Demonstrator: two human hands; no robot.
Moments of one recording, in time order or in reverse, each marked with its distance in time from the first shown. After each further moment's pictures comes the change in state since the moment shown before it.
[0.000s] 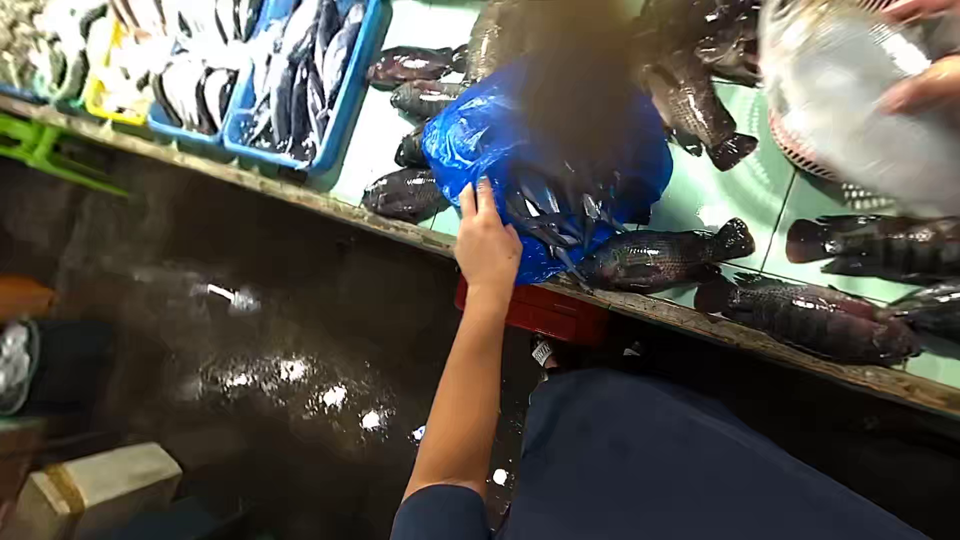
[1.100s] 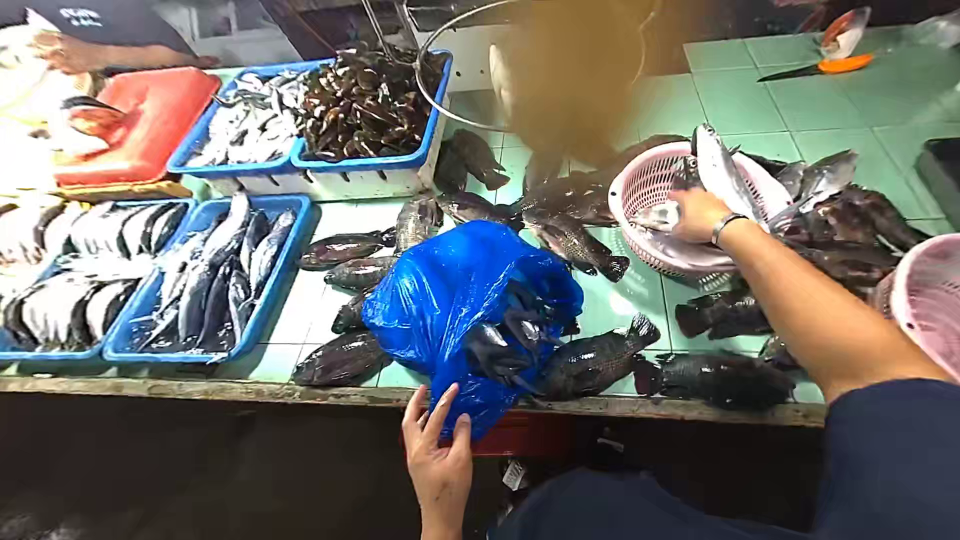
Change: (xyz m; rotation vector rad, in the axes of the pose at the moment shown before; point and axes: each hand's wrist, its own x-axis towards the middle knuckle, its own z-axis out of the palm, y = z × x) left_hand -0.066 -0.065 0.009 -0.735 0.119 0.240; right_hand 0.070 0.064 -0.011 -0.656 0.250 0.364
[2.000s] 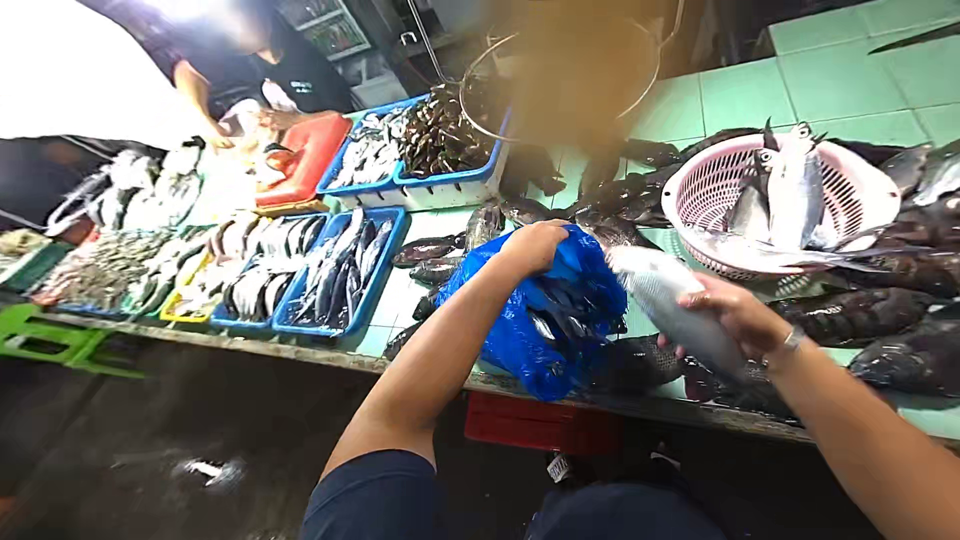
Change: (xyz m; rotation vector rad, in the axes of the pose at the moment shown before) left_hand 0.276 0.123 0.105 0.814 -0.923 0.620; right_hand -0.176 -0.094 0.032 1.469 -0.578 -0.033
